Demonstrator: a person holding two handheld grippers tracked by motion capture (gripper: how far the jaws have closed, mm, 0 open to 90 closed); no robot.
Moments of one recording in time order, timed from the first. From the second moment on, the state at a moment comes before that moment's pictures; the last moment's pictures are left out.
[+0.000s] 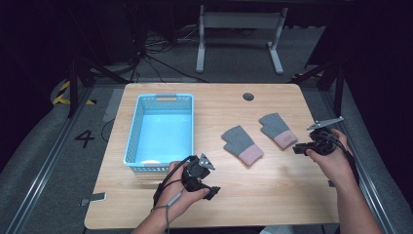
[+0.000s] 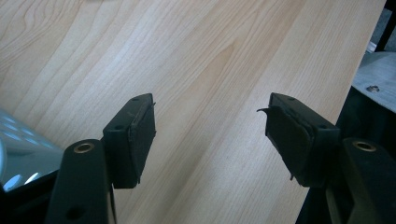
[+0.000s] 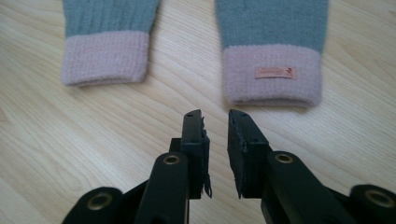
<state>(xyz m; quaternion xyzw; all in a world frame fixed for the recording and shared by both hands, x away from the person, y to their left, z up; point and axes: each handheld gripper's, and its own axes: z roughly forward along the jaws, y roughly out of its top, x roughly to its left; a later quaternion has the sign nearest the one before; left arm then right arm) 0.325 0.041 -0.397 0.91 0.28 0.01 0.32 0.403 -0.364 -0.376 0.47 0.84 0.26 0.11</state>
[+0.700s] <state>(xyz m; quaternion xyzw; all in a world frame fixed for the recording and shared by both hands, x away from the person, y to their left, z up) 0.327 0.046 -0.392 0.91 0.27 0.01 0.32 0.406 -0.317 -0.375 0.39 0.87 0.30 0.10</state>
